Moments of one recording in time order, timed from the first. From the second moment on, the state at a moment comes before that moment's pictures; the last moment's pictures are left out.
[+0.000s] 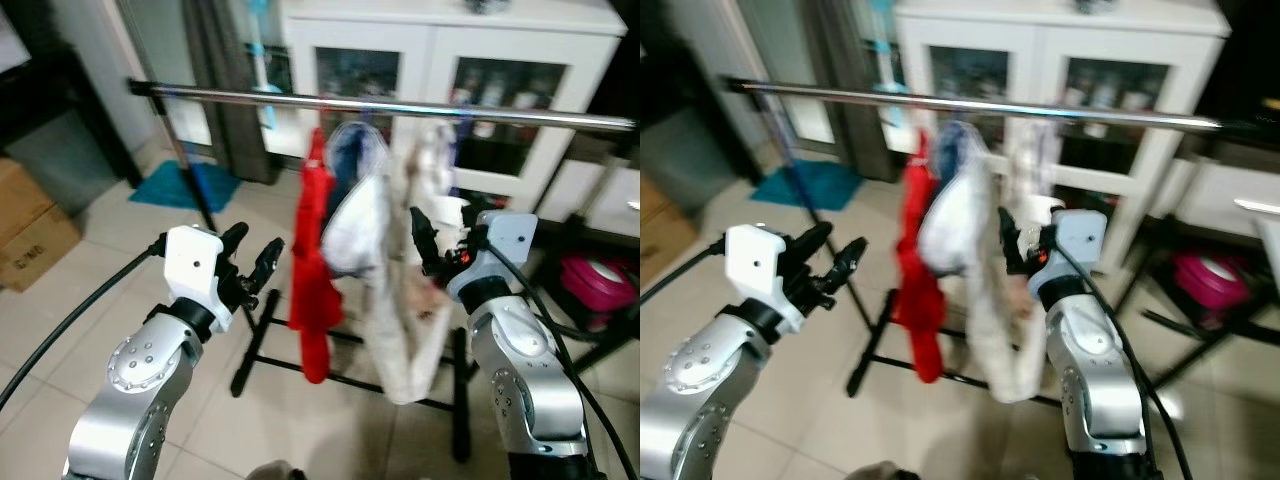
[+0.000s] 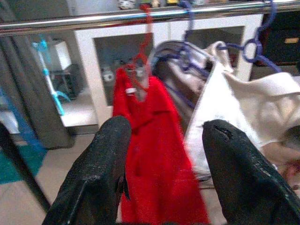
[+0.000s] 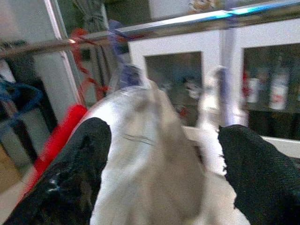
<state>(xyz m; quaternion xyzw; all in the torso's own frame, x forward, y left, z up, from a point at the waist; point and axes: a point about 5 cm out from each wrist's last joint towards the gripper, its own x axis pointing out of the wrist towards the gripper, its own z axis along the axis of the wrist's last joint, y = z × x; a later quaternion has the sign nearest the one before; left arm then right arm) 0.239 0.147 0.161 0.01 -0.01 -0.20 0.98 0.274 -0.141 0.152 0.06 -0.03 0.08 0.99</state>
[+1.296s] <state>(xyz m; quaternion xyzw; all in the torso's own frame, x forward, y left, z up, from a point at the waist) 0.244 0.150 0.155 -0.01 -0.02 -0.13 0.99 0.270 -0.129 0.150 0.04 0.01 0.12 0.99</state>
